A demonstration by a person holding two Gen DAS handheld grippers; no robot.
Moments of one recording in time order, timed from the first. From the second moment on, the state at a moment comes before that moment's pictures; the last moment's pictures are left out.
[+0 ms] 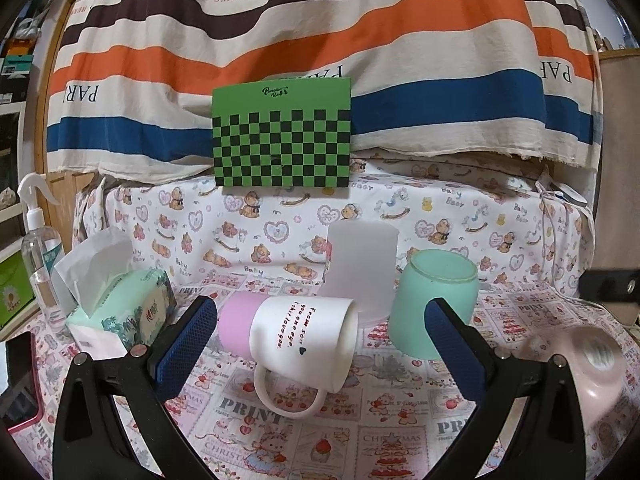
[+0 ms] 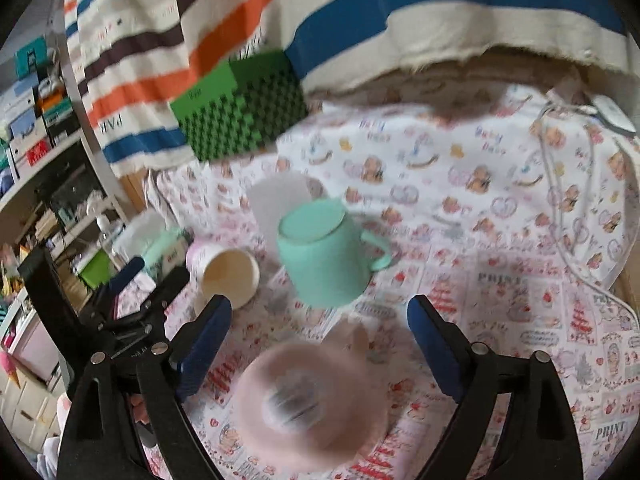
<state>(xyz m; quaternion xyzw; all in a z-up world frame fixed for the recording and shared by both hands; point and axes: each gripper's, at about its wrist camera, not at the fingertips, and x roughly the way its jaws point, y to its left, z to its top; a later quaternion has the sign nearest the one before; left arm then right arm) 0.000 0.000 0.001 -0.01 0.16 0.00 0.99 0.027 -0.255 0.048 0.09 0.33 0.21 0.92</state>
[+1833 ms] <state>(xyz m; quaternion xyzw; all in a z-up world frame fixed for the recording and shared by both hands) -0.007 -0.119 0.007 0.02 0.30 -0.16 0.94 -0.004 -0.347 0.037 0.15 0.27 0.06 0.95</state>
